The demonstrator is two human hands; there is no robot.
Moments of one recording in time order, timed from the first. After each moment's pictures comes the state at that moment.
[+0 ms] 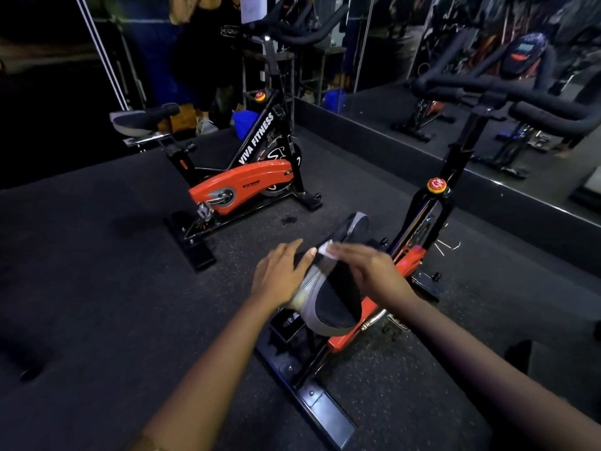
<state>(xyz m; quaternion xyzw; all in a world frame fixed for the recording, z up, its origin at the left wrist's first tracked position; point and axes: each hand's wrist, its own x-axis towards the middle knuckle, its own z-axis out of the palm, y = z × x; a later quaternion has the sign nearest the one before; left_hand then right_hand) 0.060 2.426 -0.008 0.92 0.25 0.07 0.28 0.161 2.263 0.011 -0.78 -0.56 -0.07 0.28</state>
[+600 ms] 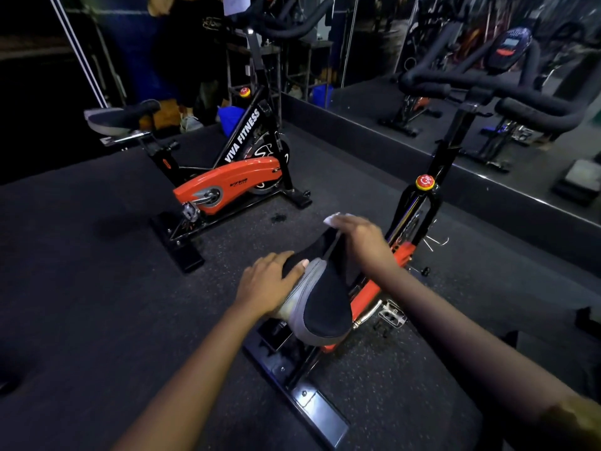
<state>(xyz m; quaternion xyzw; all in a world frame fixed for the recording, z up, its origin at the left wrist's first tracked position) 0.064 2.428 -0.007 0.94 0.23 0.04 0.25 0.219 2.294 0.009 -0.86 -0.43 -0.06 0.26</state>
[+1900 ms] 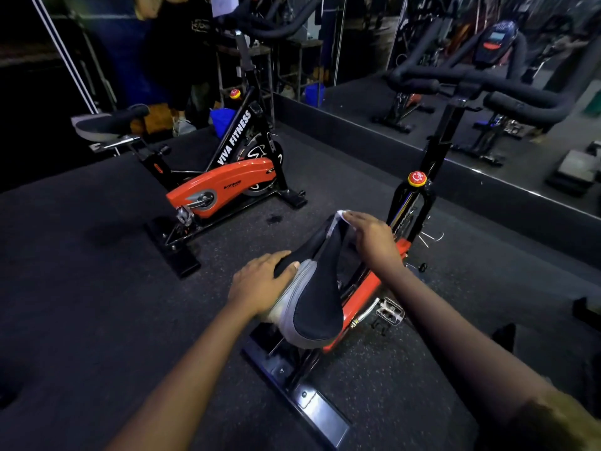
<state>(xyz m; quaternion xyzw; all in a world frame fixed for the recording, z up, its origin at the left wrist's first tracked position) 0.071 2.427 -0.006 0.94 0.24 0.02 0.26 0.237 2.271 0.007 -0.89 -0.35 -0.08 0.30</state>
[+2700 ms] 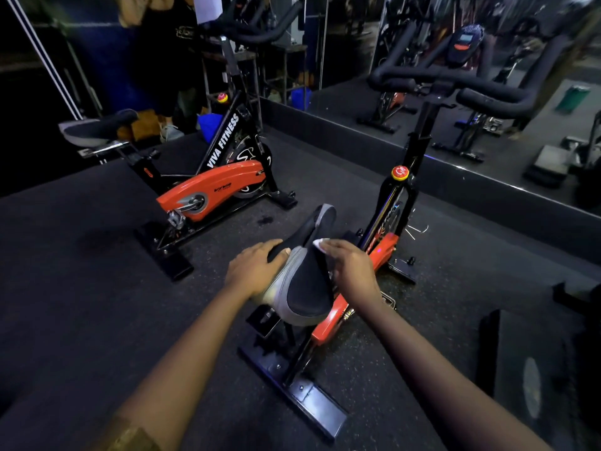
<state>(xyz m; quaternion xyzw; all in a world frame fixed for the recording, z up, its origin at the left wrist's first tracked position) 0.070 2.427 -0.006 0.94 0.24 0.01 0.25 0.143 2.255 -0.008 -0.86 -0.35 -0.07 0.37</state>
